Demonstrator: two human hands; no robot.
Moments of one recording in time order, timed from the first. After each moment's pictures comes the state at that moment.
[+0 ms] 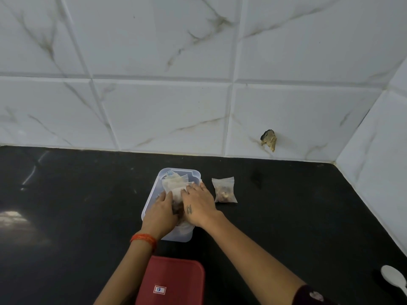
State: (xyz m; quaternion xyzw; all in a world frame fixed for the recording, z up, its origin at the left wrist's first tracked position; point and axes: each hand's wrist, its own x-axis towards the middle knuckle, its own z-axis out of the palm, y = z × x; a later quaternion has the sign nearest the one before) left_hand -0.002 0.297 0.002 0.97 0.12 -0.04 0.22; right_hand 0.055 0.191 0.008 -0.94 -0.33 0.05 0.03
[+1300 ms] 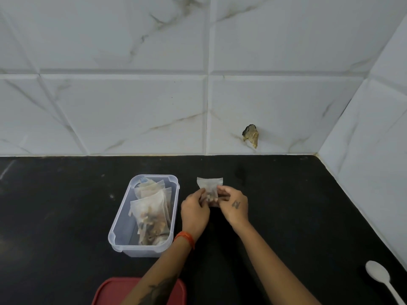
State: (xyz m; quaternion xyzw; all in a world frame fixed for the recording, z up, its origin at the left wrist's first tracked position) left_hand 0.071 0.185 -0.039 0.85 0.15 0.07 0.50; right_hand 0.097 0.077 -0.028 -0.87 0.03 0.03 0.50
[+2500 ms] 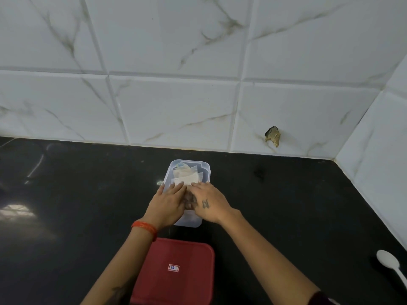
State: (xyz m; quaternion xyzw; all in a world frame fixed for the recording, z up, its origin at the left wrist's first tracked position) left_hand -0.029 0.321 0.007 1.00 -0.04 -0.04 0.07; right_hand 0.020 0.177 0.015 -0.91 -0.36 0.06 0.16
